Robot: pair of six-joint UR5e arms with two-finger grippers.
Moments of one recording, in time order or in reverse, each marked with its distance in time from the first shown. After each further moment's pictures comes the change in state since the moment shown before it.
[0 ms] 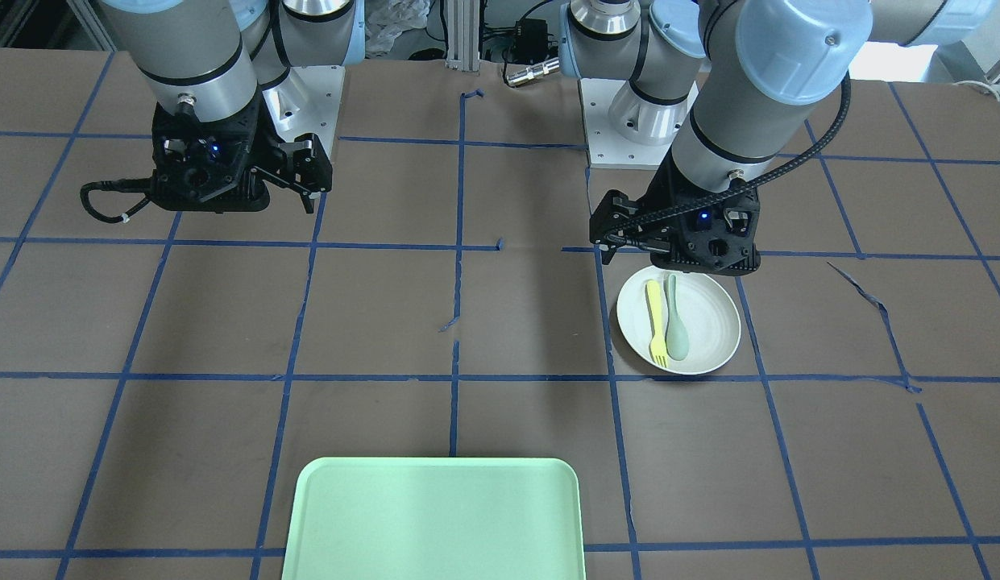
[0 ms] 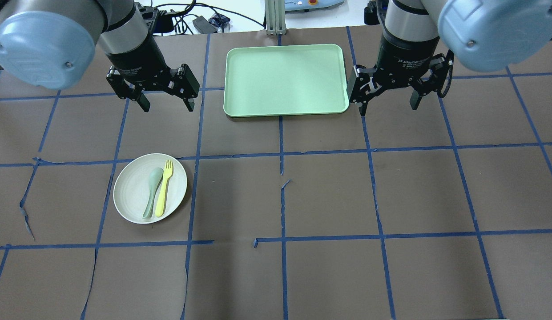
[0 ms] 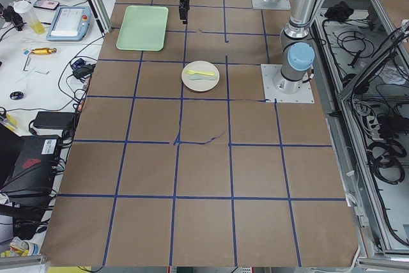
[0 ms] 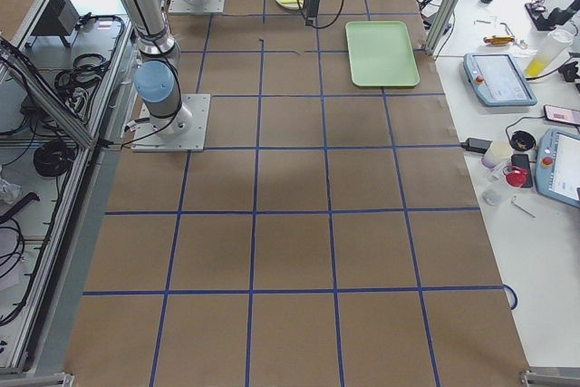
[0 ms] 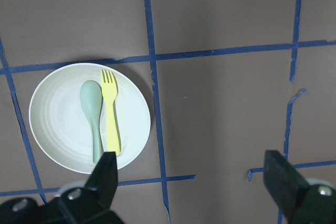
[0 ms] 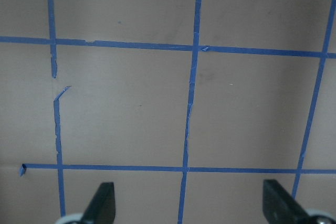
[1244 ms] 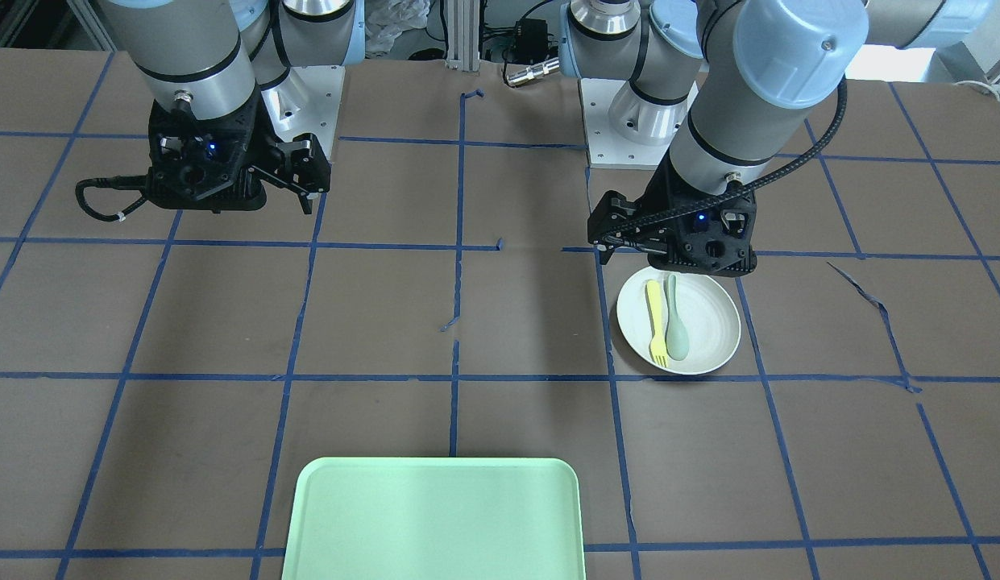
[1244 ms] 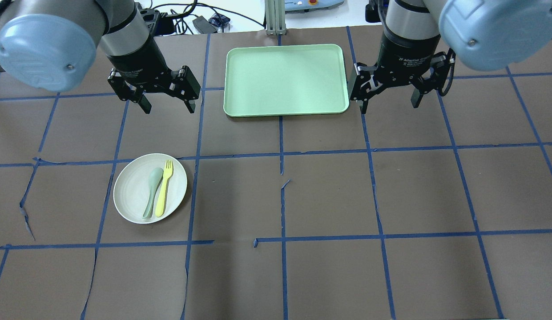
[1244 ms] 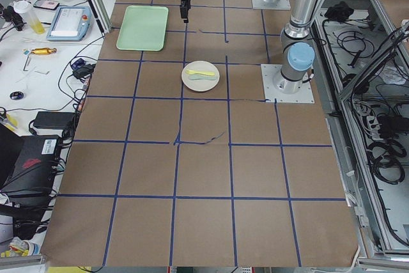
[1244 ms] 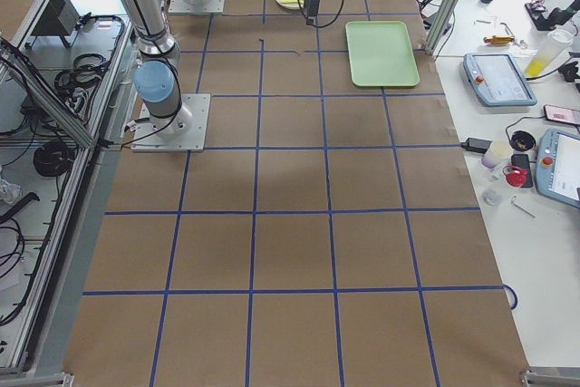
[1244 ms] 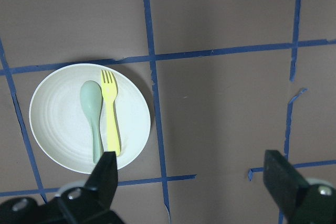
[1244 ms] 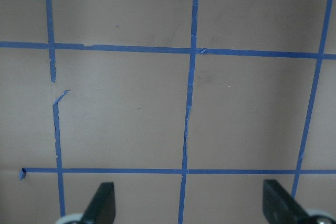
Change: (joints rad) left arm 0.000 0.001 -0.011 0.004 -0.007 0.000; right arm 0.000 -0.001 -0.002 -0.007 -0.005 0.011
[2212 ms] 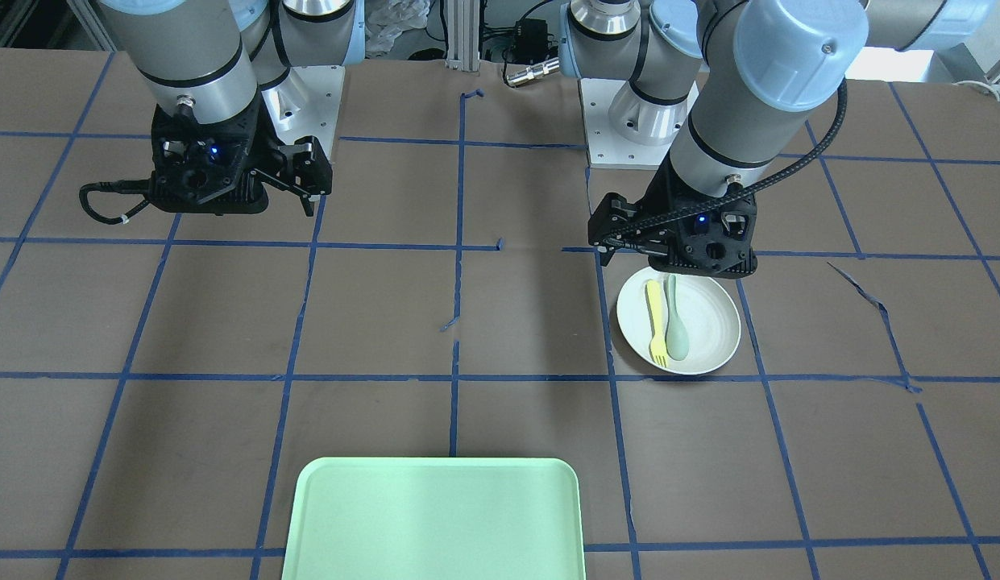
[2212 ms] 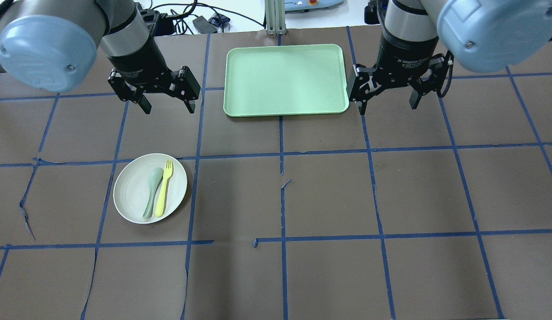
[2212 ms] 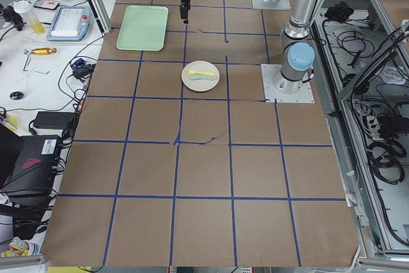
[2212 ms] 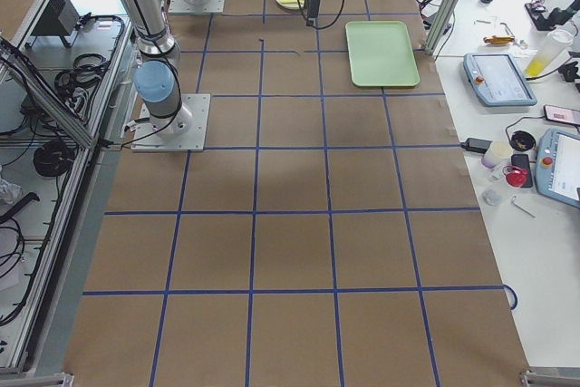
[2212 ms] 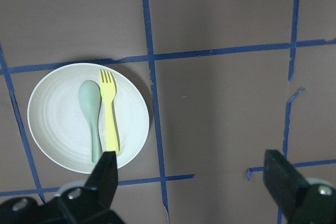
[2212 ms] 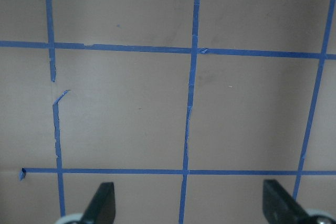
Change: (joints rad) left arm 0.002 -0.002 -0.002 0.004 0.001 0.000; right arm 0.000 0.001 0.004 -0.001 0.006 0.000
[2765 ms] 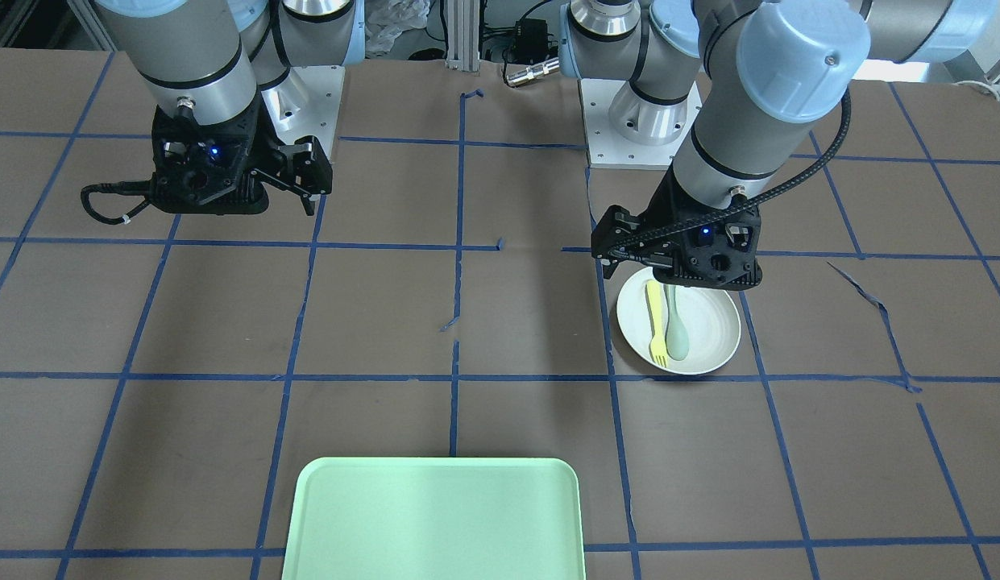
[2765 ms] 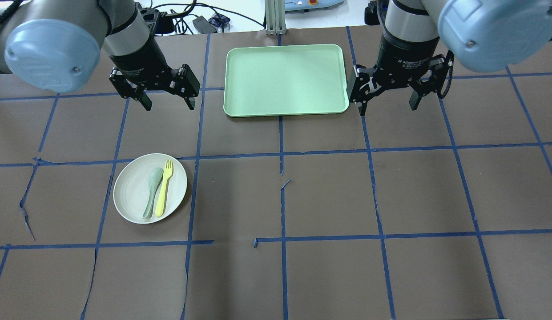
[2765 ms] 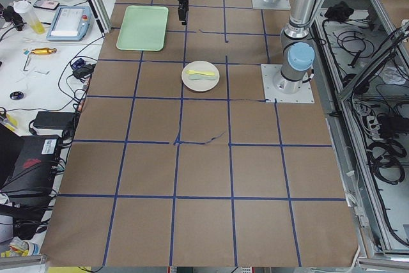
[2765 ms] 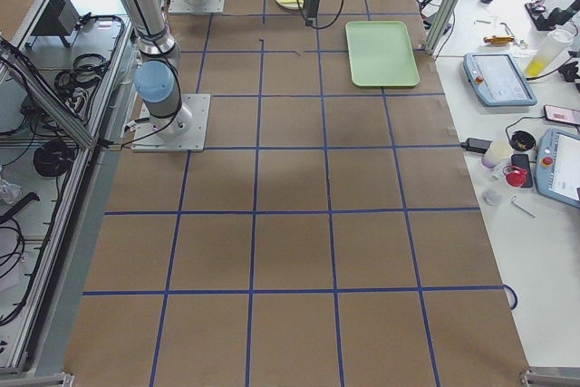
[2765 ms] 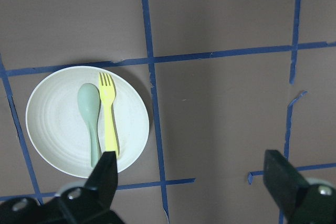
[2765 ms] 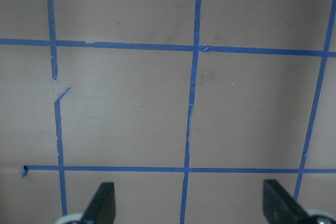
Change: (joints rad) left arm 0.006 -0.015 -0.007 0.055 0.001 0.002; right arm -0.002 0.001 0.005 0.000 0.001 -0.007
